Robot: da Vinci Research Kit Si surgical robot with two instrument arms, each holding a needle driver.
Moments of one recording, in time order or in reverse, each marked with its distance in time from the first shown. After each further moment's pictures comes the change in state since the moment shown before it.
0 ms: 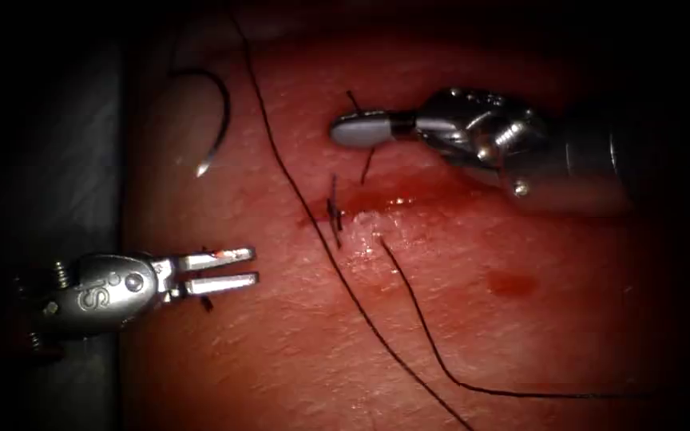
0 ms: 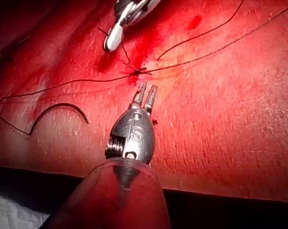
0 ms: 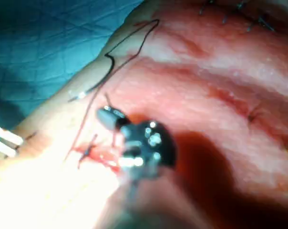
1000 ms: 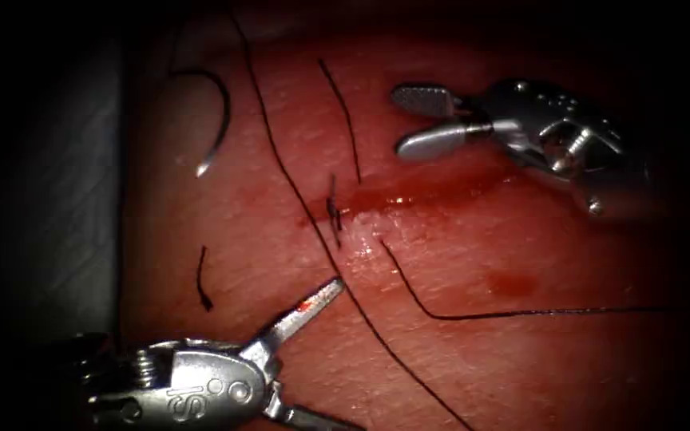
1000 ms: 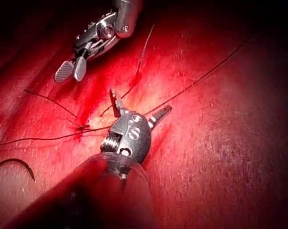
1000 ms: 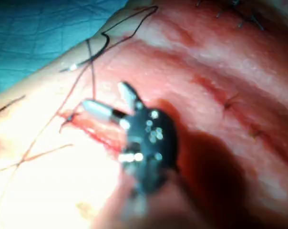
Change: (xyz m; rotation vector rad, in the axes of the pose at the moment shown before) right arm 0.002 0.000 -0.006 -0.024 0.097 -0.255; left arm 0.011 0.010 0.006 0.040 -0.129 0.139
